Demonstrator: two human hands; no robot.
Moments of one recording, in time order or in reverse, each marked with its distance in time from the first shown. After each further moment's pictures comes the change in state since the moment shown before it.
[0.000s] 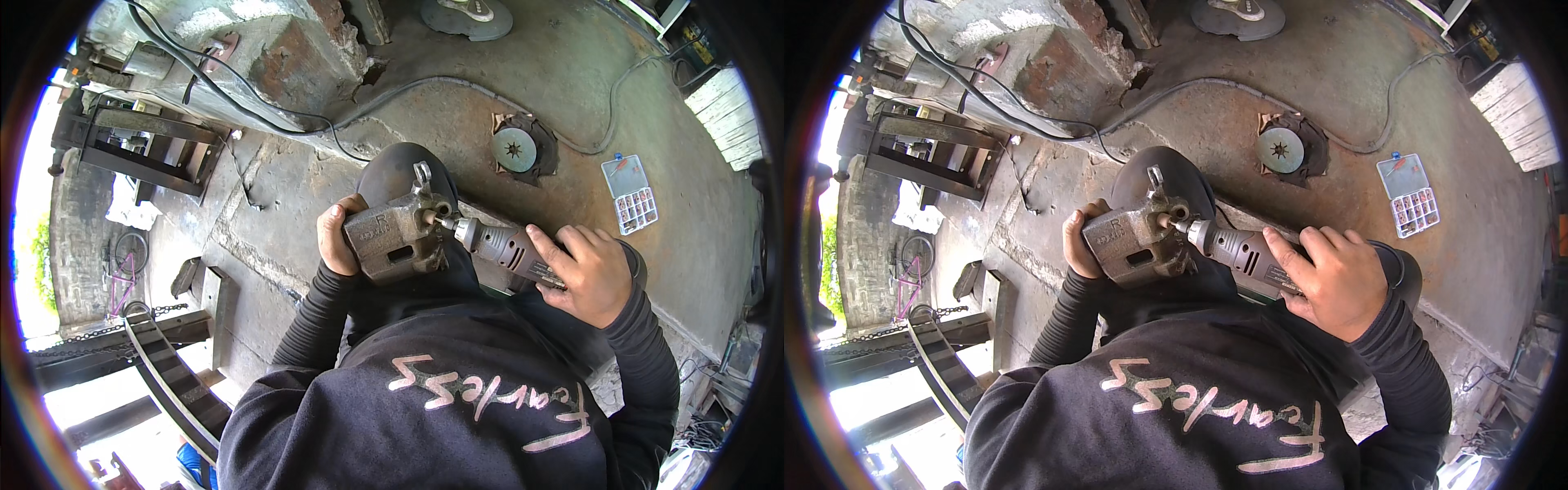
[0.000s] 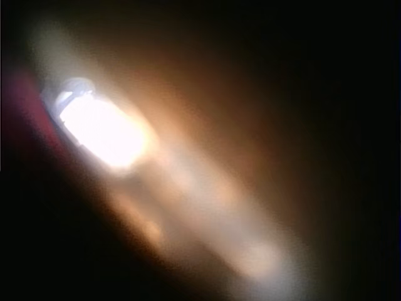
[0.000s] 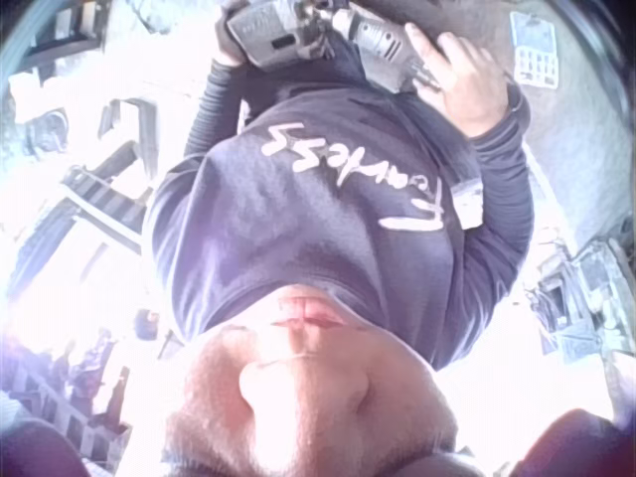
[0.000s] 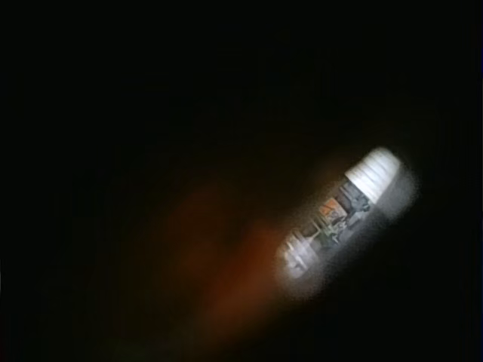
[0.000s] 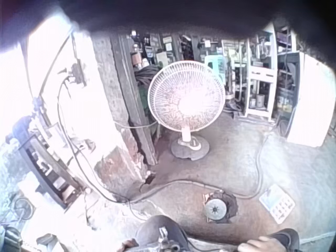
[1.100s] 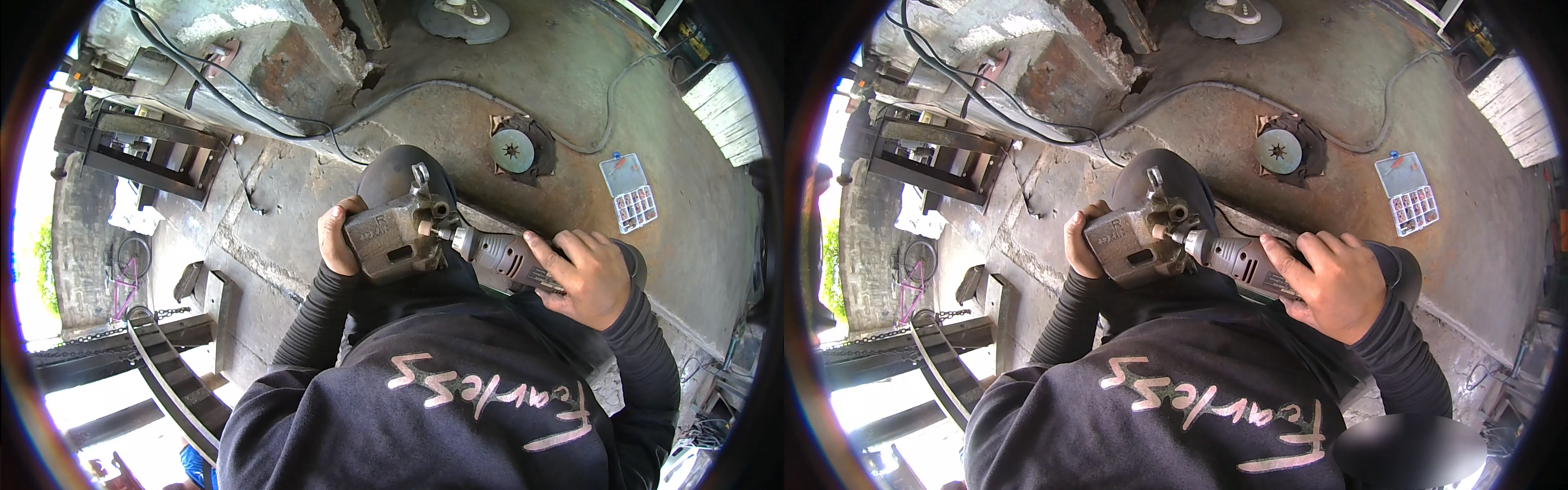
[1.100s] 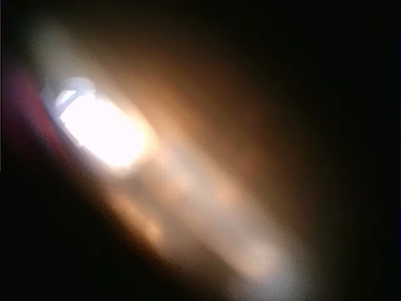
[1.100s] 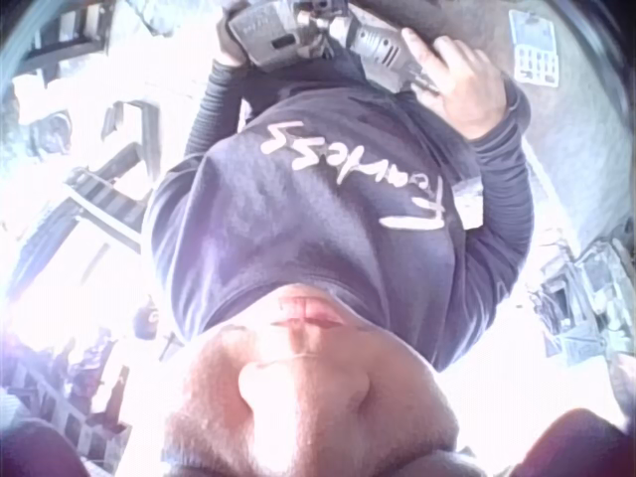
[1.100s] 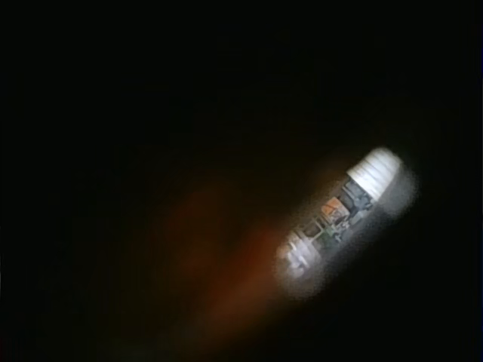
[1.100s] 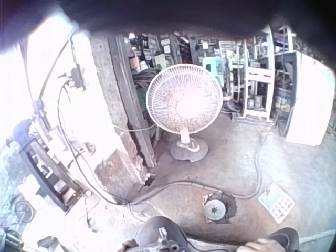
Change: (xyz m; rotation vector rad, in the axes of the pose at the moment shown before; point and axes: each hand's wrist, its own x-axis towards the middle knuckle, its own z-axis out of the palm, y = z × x) left_hand -0.002 -0.003 -0.002 0.015 0.014 -0.003; right_hand -0.006 -0.004 -0.005 0.043 0.025 -0.013
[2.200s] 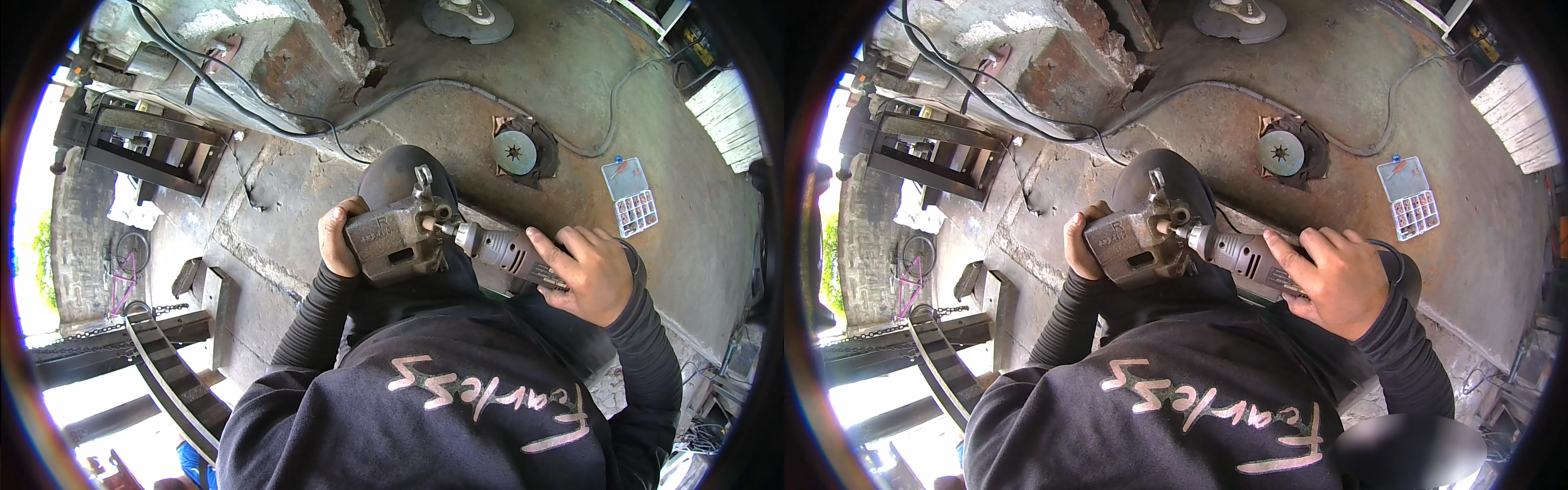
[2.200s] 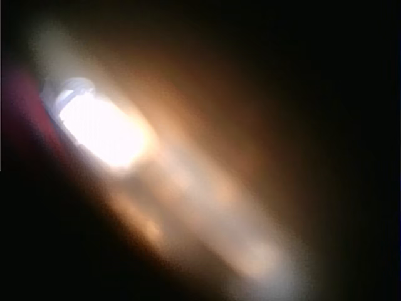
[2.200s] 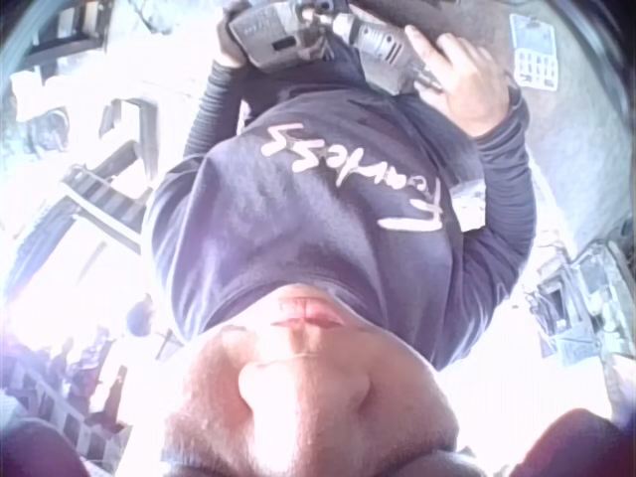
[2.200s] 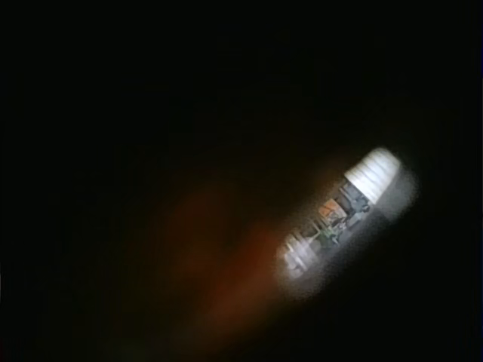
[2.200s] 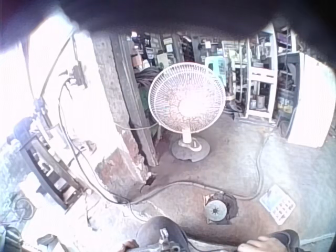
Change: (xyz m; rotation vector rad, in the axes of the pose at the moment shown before) left_hand 0.000 0.005 -0.001 0.020 -0.033 -0.038; right_hand 0.006 0.011 -0.001 -0.021 -0.091 -0.002
